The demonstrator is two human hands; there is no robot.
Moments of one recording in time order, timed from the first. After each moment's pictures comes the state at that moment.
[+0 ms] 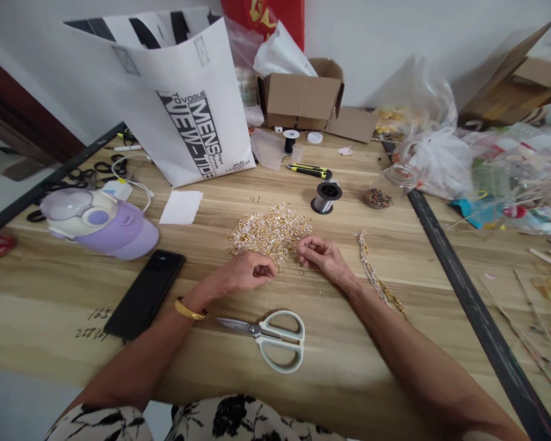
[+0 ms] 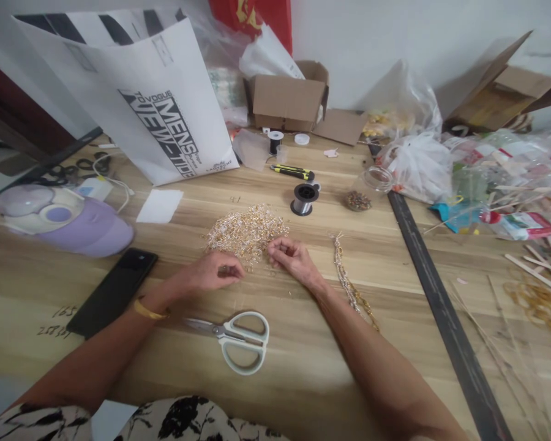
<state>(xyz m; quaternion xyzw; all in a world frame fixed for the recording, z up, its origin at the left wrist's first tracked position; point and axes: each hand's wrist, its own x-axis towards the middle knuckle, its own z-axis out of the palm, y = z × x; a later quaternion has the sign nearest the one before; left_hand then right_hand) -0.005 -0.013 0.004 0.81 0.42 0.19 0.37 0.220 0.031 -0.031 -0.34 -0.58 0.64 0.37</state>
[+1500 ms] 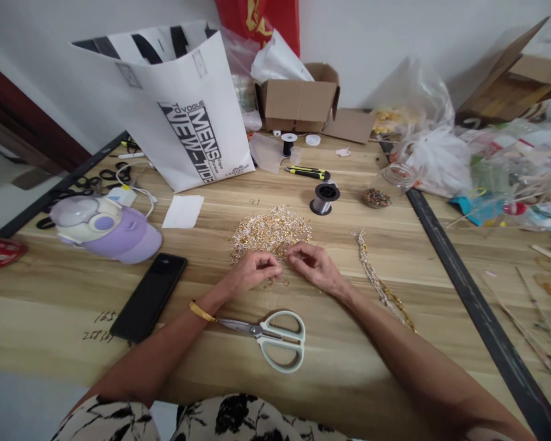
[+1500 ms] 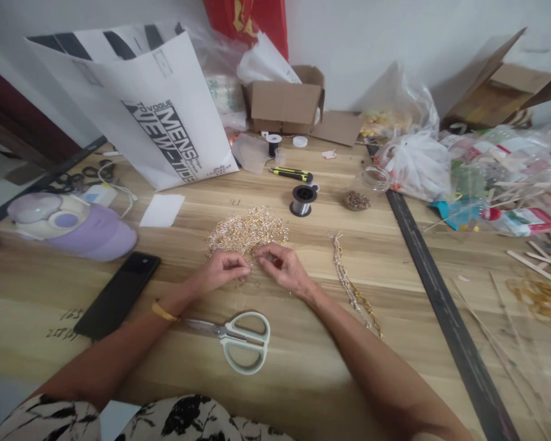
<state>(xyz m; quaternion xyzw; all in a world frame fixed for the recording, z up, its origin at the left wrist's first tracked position) 0.010 -0.014 -0.009 0.64 0.46 0.29 0.54 0.209 0.017 -0.025 -0.32 -0.76 0.44 0.34</state>
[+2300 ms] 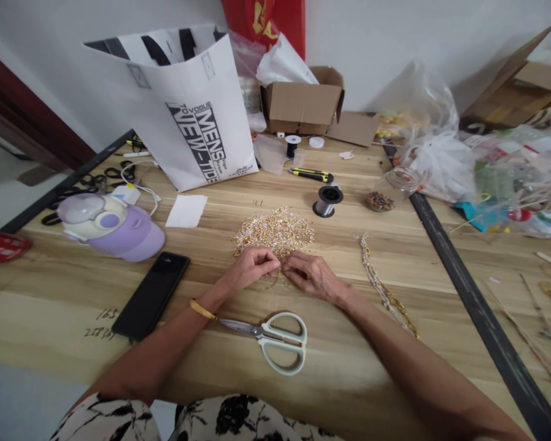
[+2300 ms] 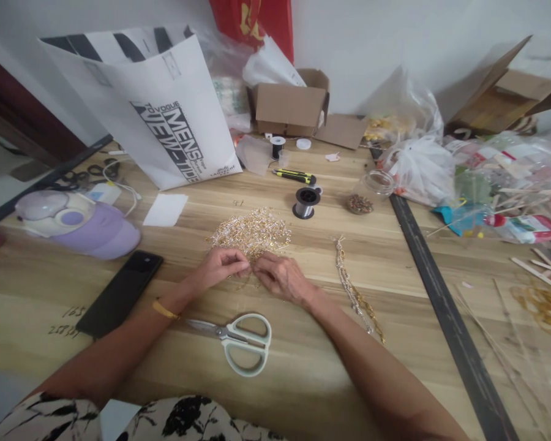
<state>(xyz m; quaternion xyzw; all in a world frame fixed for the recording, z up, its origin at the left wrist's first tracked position) 0.005 -0.010 -0.014 0.62 0.47 0.34 0.52 0.208 0.014 -0.028 -0.25 -0.91 0.24 0.22</state>
